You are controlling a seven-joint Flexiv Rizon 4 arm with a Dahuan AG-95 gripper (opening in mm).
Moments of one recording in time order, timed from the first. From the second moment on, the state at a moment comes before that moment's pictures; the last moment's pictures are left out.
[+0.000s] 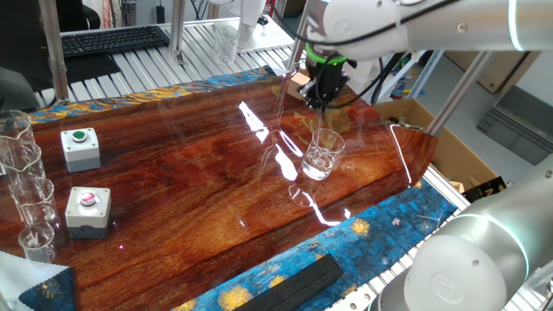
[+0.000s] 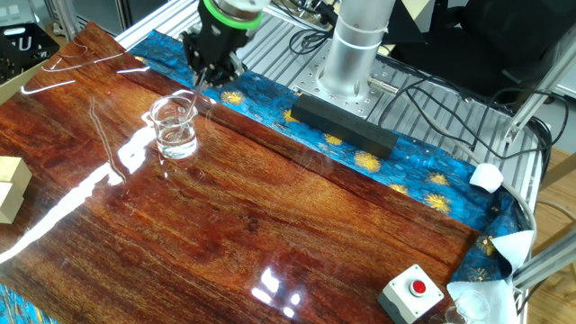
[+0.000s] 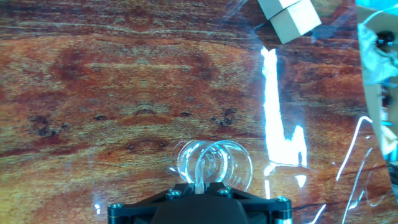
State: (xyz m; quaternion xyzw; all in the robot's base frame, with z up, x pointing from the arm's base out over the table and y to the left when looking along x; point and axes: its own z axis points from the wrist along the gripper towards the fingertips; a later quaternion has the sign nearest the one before) arm 0.464 -0.149 0.244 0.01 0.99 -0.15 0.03
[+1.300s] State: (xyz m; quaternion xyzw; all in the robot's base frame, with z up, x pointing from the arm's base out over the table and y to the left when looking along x) arm 0.461 -0.196 0.261 0.00 1.00 -0.06 0.02
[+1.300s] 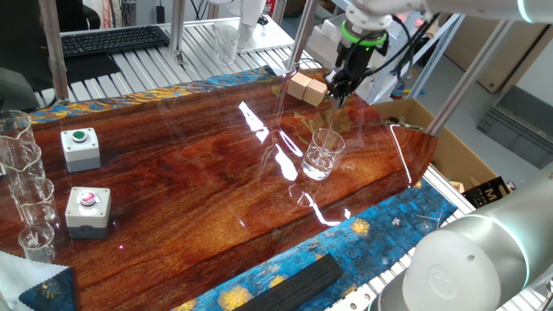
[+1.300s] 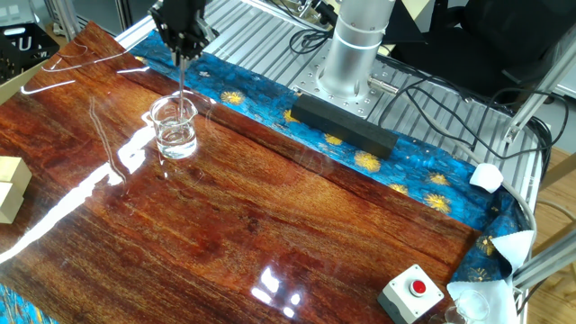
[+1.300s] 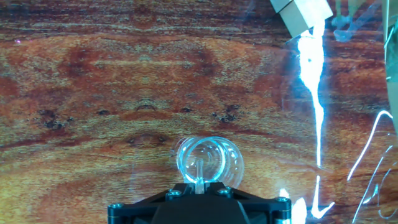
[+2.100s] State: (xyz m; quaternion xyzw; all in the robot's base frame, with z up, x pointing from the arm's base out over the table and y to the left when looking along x) arm 0.460 -0.205 0.262 0.00 1.00 -0.04 0.02
